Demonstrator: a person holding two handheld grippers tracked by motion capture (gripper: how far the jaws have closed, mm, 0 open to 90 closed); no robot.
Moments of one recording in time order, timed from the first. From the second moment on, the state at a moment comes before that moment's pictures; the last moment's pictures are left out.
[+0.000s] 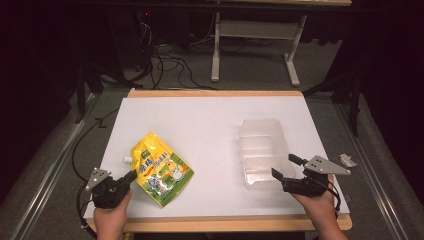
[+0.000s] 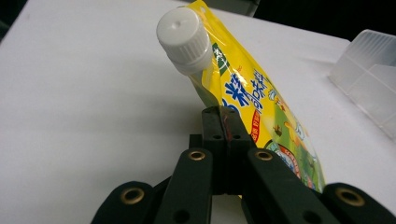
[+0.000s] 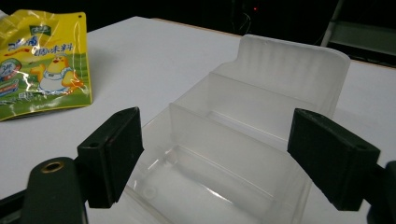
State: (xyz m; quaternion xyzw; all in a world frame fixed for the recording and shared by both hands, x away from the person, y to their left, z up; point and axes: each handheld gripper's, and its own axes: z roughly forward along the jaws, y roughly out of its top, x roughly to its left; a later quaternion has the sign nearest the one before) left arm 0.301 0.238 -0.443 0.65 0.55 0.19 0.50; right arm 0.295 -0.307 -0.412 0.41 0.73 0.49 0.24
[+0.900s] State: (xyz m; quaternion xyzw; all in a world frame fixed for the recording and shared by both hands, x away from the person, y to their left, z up) left arm 0.262 0.177 -0.399 0.67 0.41 0.29 0.55; right arm 0.294 -0.305 -0.413 0.41 0.73 0.48 0.25
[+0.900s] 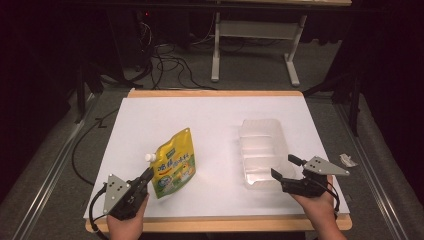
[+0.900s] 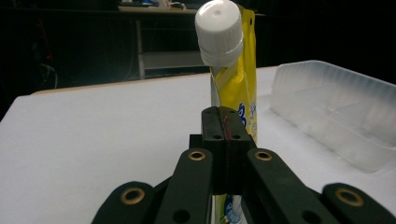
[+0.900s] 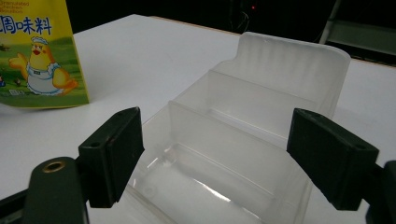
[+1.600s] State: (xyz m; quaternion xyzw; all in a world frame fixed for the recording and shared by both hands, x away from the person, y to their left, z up) left arm 0.278 0.102 -0.371 0.71 0.30 0.28 0.57; right arm 0.292 -0.310 -0.413 0.42 0.72 0.49 0.25
